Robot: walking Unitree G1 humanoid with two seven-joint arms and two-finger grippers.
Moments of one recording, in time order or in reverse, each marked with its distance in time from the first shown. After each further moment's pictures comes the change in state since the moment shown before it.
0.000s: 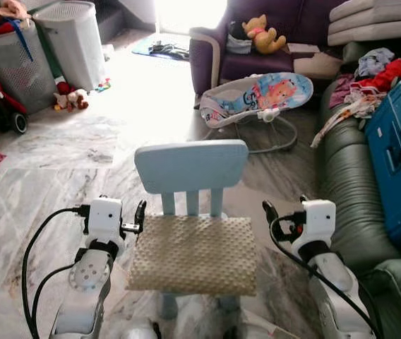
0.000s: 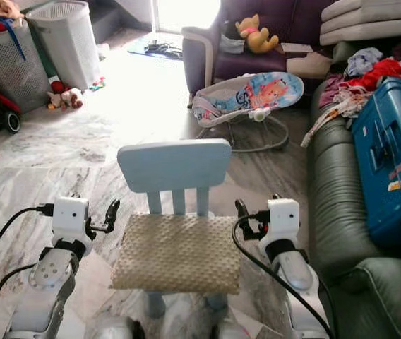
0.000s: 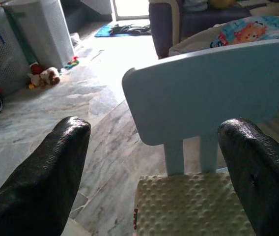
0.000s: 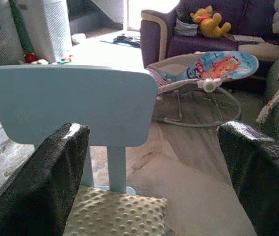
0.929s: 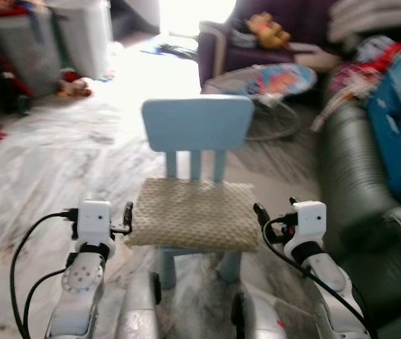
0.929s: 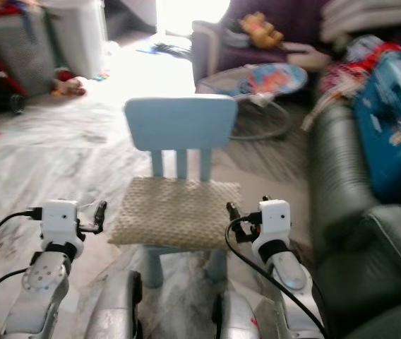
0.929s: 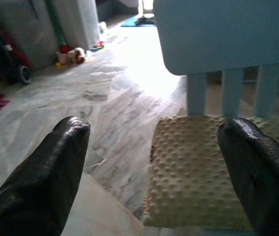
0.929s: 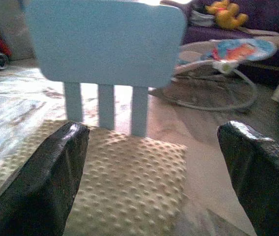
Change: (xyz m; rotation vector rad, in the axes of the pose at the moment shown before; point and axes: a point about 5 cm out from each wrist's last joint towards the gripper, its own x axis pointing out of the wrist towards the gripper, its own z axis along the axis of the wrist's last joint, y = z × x) left arm -0.003 0.014 -0.007 -0.015 0.032 0.110; right arm 0.003 0.008 -0.002 0.006 0.013 0.051
